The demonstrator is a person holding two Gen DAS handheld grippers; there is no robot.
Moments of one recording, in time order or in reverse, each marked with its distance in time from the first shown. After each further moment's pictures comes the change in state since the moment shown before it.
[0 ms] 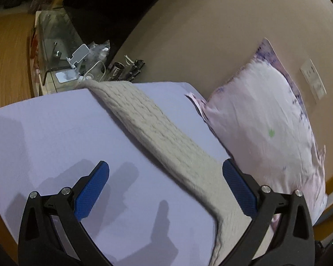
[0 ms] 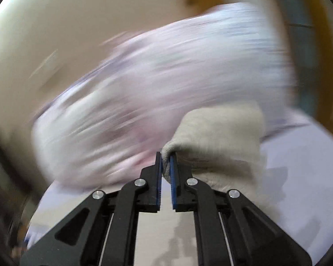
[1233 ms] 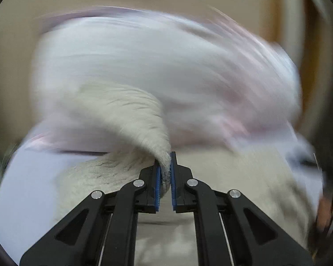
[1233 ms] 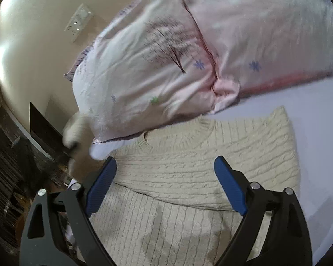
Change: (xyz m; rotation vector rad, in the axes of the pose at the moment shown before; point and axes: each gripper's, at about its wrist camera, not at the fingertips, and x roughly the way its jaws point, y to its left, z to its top) left arm 0.051 -0.287 -0.180 1.071 0.204 -0.369; right arm 0.043 -0.002 -0.068 0.119 0.264 0.235
